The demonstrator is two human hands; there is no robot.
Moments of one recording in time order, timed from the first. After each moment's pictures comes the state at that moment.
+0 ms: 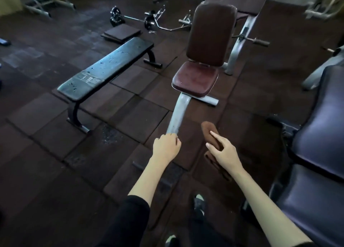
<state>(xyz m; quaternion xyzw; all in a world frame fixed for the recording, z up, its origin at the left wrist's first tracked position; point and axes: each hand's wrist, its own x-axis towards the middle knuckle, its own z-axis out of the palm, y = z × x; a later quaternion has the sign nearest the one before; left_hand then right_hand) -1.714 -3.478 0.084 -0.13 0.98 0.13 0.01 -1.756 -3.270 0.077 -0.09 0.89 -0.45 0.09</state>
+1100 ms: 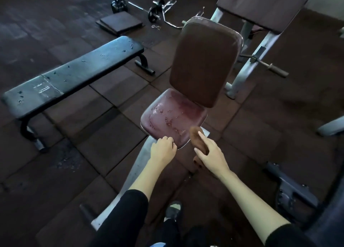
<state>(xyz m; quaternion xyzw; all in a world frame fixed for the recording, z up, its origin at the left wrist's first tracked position) -2.224 -3.443 0.006 -0.21 0.96 0.19 0.04 -2.288 -3.258 0.025 -0.19 0.90 -0.36 0.16</state>
